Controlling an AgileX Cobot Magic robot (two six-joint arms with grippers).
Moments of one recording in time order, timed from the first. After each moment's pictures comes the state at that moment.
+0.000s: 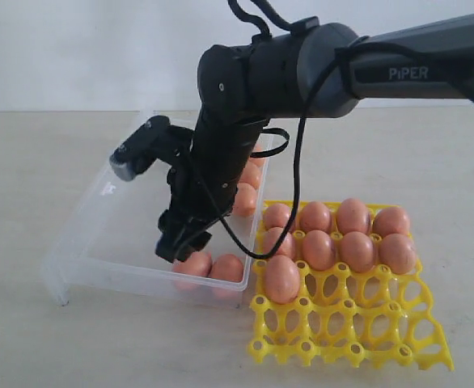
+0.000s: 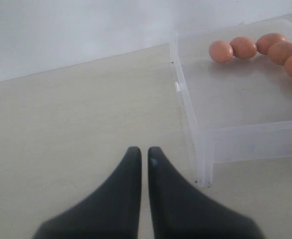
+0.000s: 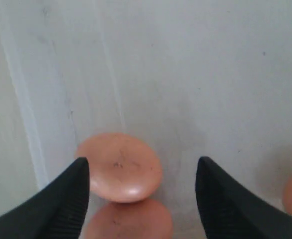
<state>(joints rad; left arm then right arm) -0.09 0.00 0.00 -0.11 0.36 0.27 0.61 2.07 -1.58 0.22 0.85 -0.60</state>
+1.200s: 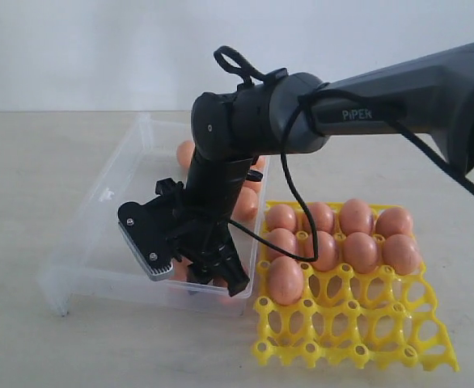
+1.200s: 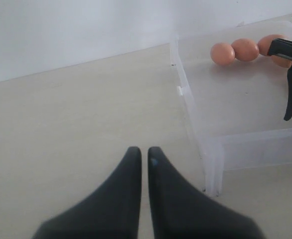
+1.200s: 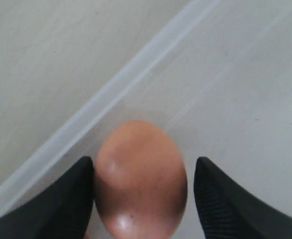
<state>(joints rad) -0.09 0.00 0.00 -0.11 0.36 0.27 0.61 2.19 -1.58 0.30 0.85 -1.67</state>
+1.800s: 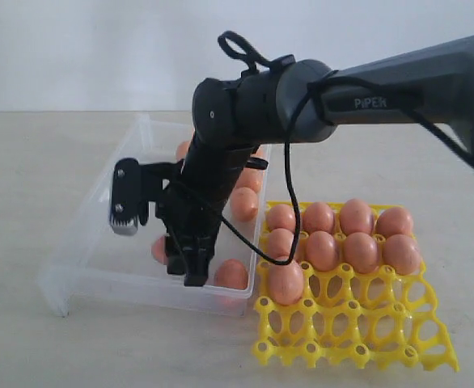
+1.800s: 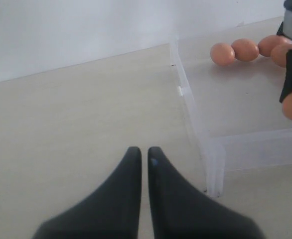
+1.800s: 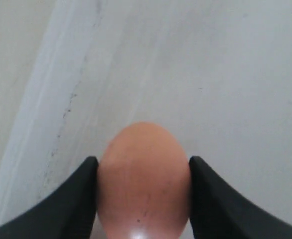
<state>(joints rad) -0.09 0.00 0.00 -0.11 0.36 0.27 0.62 2.15 -1.58 0.32 0.79 -1.21</state>
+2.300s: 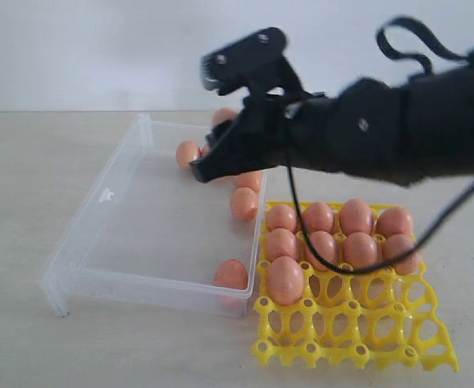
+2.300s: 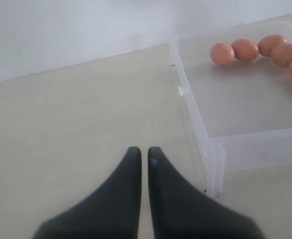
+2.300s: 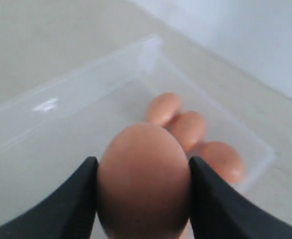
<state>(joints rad) -0.09 0.00 0.00 -0.11 0.36 0.27 0.56 1.70 -0.99 0.57 -0.16 -0.64</state>
